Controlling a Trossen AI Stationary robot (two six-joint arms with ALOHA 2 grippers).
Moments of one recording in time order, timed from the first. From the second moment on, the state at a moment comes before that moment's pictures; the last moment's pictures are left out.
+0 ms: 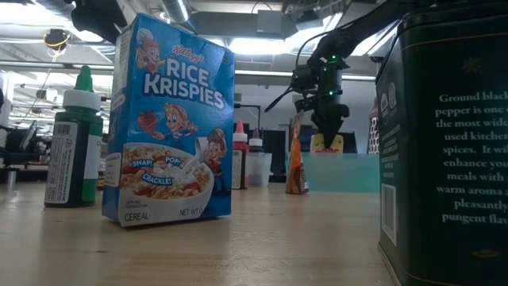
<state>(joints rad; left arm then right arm) -0.15 0.81 1.02 -1.07 -0.40 -0.58 -0.73 2.02 1.72 -1.14 0.05 -0.69</state>
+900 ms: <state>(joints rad) -0.15 0.81 1.02 -1.07 -0.37 -0.58 -0.72 2.02 1.72 -1.09 0.09 -0.67</state>
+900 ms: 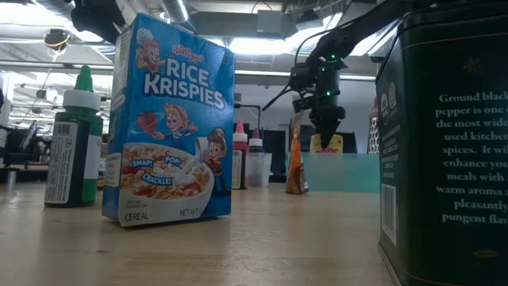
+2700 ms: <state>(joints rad) -0.15 0.79 1.02 -1.10 -0.32 -0.55 -0.32 1.98 2.34 -1.54 -0.28 -0.16</state>
